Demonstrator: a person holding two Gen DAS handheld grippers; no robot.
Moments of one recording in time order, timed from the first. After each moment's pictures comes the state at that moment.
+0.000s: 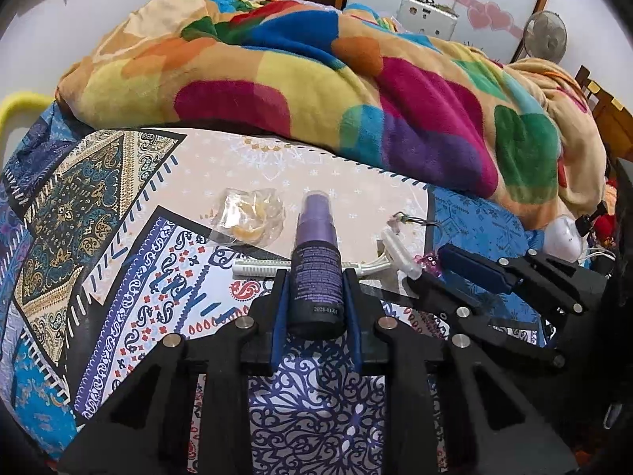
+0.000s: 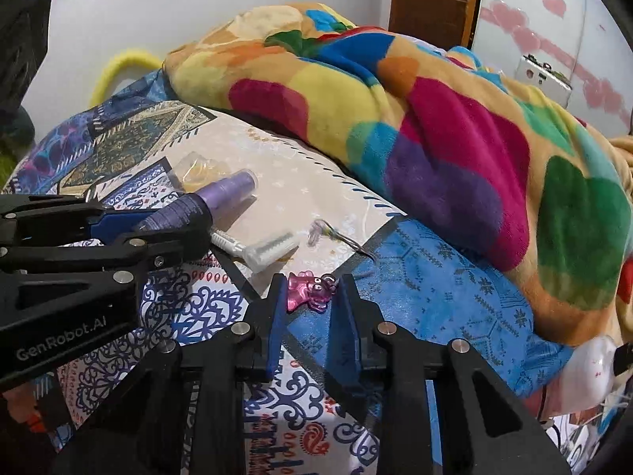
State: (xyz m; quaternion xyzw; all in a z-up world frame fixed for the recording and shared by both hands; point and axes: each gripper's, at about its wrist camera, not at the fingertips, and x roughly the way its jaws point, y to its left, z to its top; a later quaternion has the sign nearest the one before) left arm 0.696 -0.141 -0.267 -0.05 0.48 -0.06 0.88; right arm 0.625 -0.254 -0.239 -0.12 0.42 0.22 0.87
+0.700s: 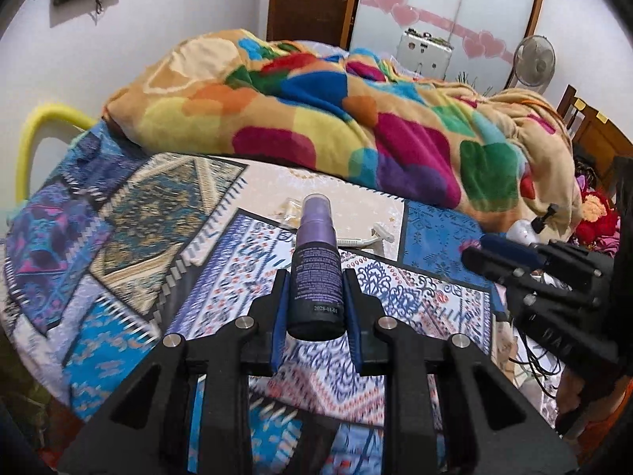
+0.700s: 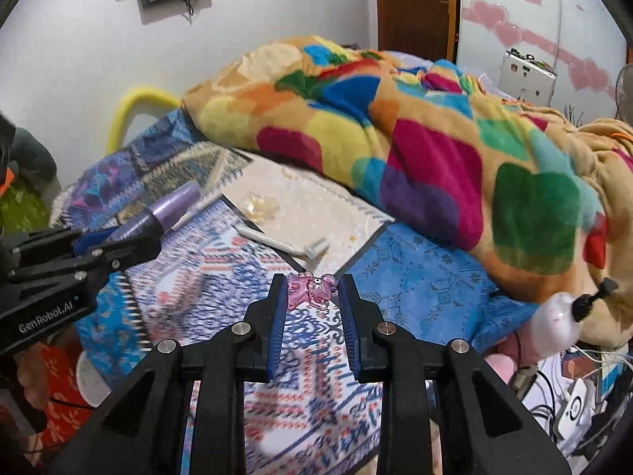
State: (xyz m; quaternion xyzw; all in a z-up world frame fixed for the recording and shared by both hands) left arm 0.599 -0.107 -0.180 -0.05 0.42 -0.05 0.90; right arm 0.564 -0.267 -0.155 -0.06 0.41 0.22 0.88
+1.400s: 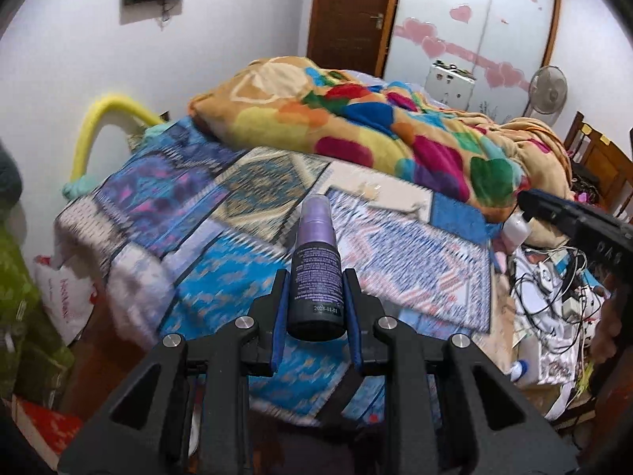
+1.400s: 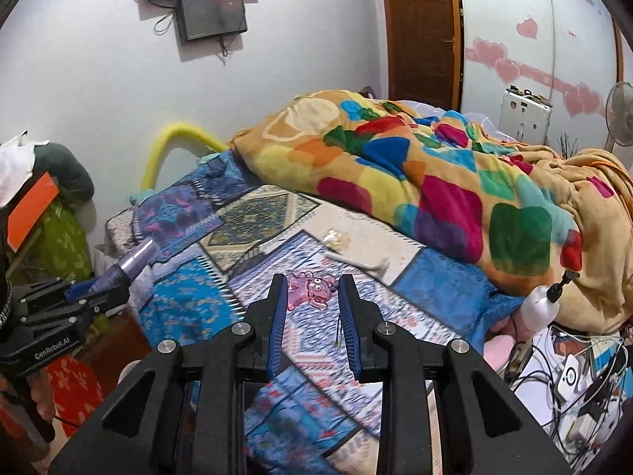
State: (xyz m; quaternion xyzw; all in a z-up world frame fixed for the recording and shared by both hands) left arm 0.433 -0.014 -0.130 -0.06 0.39 0.02 0.92; right arm 0.454 -0.226 -0.080 -0.04 0.35 0.24 0.90
